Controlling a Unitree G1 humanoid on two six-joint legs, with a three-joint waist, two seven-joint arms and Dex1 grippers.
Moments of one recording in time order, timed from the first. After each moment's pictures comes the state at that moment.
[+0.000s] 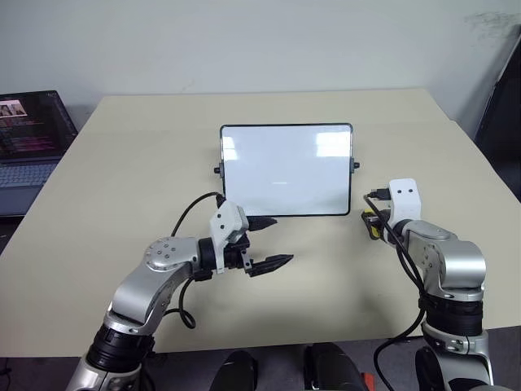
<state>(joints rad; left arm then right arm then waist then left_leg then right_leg) -0.24 0.55 -0.13 -0.36 -0.41 0.49 -0.91 -0.45 -0.26 -0.16 -0.31 0.07 1.27 0.21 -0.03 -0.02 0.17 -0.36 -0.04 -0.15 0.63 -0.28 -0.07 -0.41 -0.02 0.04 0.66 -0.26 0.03</state>
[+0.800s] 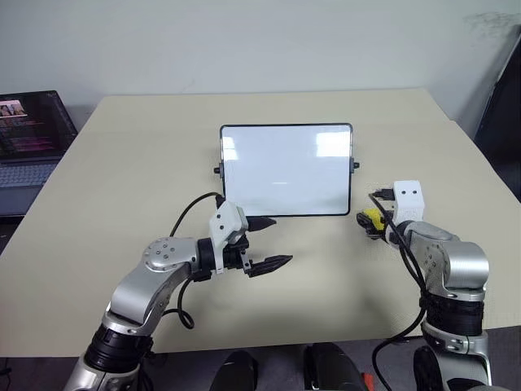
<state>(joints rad) -0.23 0.55 -0.13 -0.36 -0.41 0.49 -0.91 -0.46 -0.20 -0.26 -0.31 0.11 1.32 0.15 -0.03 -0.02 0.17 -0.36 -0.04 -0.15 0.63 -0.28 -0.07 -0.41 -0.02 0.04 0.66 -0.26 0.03</state>
